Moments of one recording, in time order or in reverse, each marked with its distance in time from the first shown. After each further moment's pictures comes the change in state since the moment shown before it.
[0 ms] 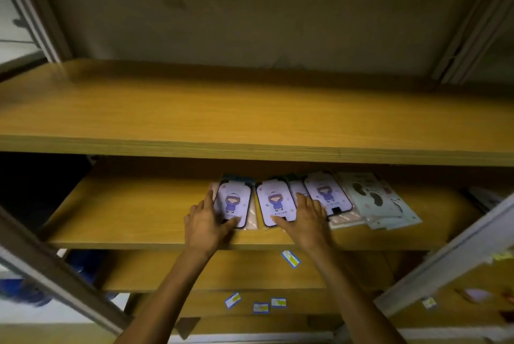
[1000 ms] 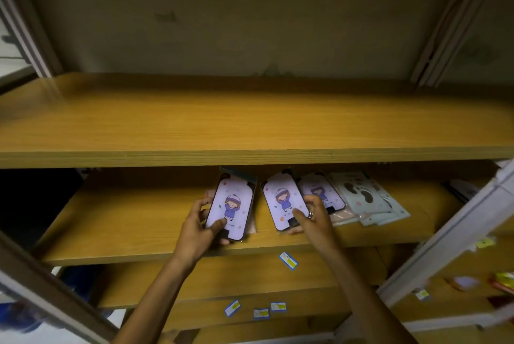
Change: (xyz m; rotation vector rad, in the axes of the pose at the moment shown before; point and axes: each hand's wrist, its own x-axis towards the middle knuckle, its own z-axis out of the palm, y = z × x) left_hand -0.013 -0.004 -0.032 -1.021 -0.272 -0.072; right_hand -0.019 0.005 -0.030 1.080 -0.049 0.201
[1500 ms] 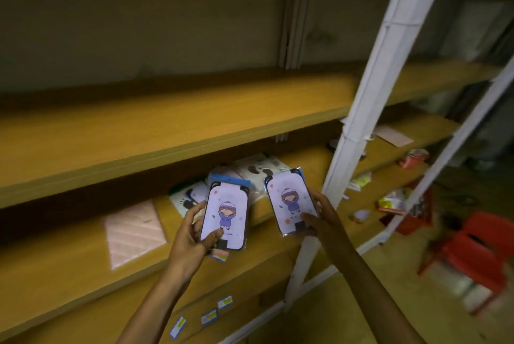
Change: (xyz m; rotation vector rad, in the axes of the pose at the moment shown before) left_hand -0.038 0.000 0.146 -0.089 -0.424 0.027; right_hand -0.109 0.009 -0.179 0.182 0.289 -0.063
